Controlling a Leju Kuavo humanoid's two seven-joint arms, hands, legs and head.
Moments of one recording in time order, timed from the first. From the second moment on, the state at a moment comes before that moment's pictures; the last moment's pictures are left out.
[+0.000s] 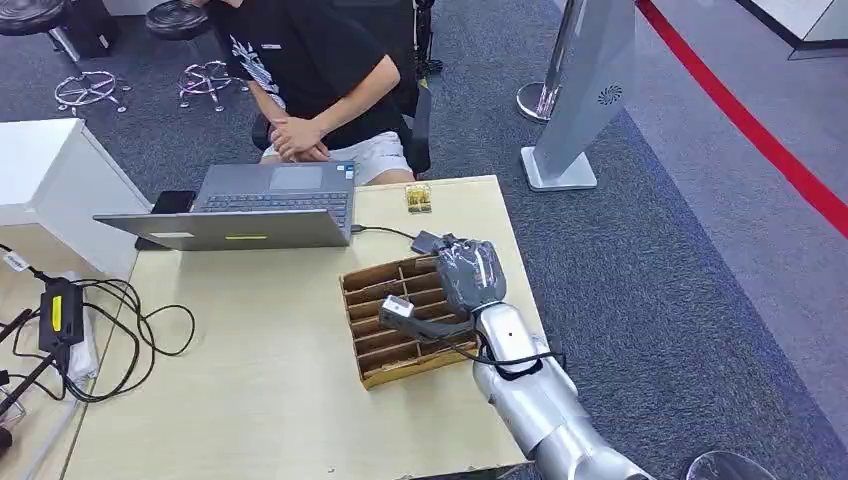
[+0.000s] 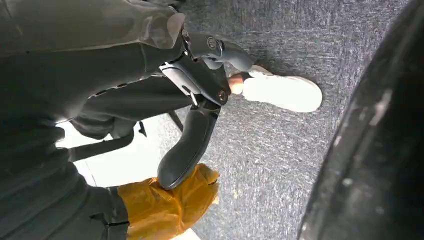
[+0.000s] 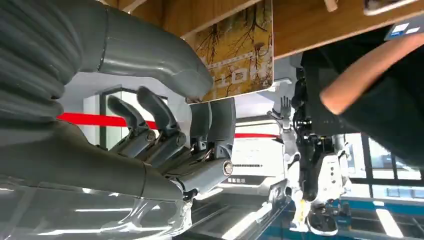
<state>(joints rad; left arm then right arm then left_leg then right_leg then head) -0.04 -0.11 0.15 -0.22 -1.54 -0.19 0.08 -0.43 0.16 0.36 -0.78 1.48 -0.54 -0.13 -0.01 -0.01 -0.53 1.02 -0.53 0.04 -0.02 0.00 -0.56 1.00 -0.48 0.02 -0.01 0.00</state>
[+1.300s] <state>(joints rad) -0.04 -0.11 0.14 -0.22 -1.54 -0.19 0.07 -0.36 0.12 0.26 -1.49 1.04 -0.34 -0.35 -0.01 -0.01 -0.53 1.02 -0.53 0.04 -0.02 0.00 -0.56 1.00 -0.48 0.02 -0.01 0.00</state>
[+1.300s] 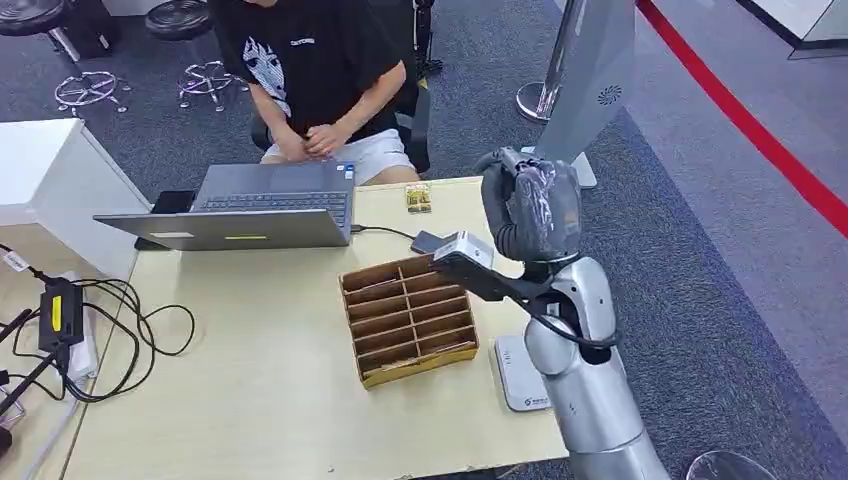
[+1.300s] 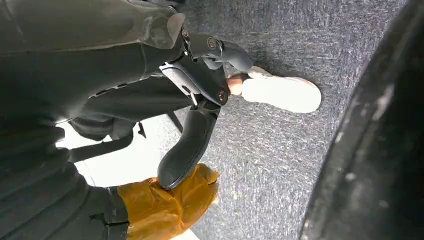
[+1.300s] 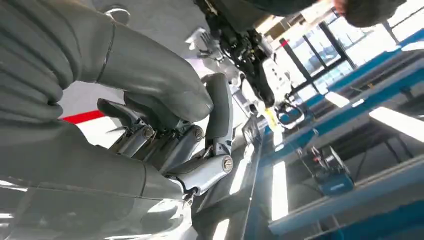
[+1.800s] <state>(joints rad) -0.05 -0.10 0.06 -0.22 -1.54 -0.21 0.07 -0.60 0.19 0.31 -1.24 1.14 -0.21 -0.24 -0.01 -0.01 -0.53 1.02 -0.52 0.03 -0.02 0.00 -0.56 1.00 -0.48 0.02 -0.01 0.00</state>
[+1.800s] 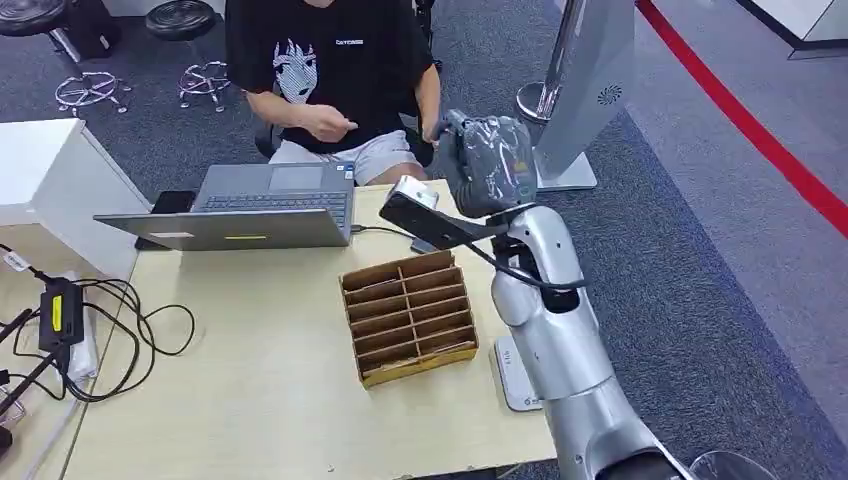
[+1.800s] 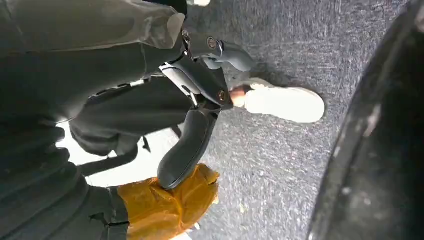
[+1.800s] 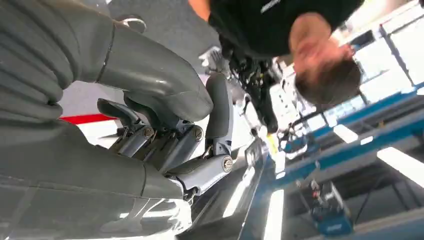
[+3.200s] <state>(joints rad) -0.06 -0.09 0.03 -0.22 -1.54 -0.21 0.06 -0.56 0.12 0.22 -1.33 1.10 -0.30 -0.24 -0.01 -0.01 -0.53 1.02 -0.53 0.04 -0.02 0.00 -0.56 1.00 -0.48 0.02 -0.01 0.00</state>
